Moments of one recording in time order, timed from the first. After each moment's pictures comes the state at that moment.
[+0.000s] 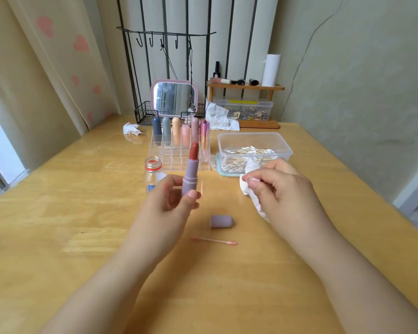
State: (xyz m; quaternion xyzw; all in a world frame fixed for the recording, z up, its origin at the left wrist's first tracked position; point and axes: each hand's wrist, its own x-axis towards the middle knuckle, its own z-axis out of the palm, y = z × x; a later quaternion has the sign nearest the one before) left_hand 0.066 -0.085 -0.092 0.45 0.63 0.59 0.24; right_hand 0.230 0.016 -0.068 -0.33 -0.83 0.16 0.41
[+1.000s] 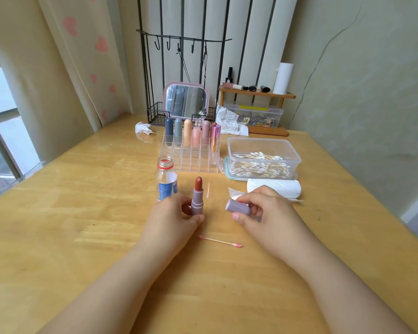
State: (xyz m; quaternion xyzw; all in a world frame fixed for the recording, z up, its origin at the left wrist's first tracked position) left_hand 0.055 -0.073 -0.112 0.46 0.80 0.38 0.08; right_hand 0.218 0.014 -0.091 -0.35 -0.87 0.22 0.27
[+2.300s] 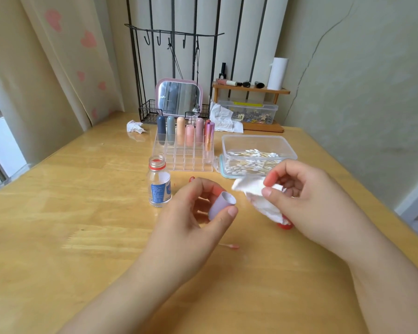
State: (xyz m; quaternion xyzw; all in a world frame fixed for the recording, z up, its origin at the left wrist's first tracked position) left_hand 0.097 -0.096 -0.075 0.51 0.57 0.61 0.21; right_hand 0.250 0.006 -0.035 -0.37 -0.81 0.31 0.33
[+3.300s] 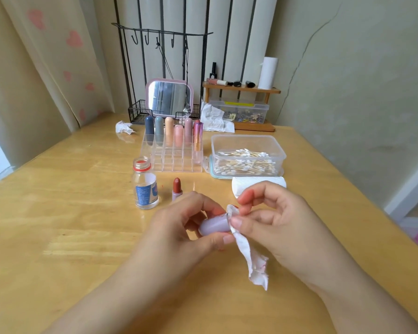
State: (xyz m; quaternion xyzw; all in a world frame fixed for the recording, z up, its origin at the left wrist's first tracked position) left_hand 0.097 -0.095 -0.085 0.59 0.56 0.54 0.20; right_hand 0.251 -0.022 -0.049 -0.33 -0.71 0.55 0.30
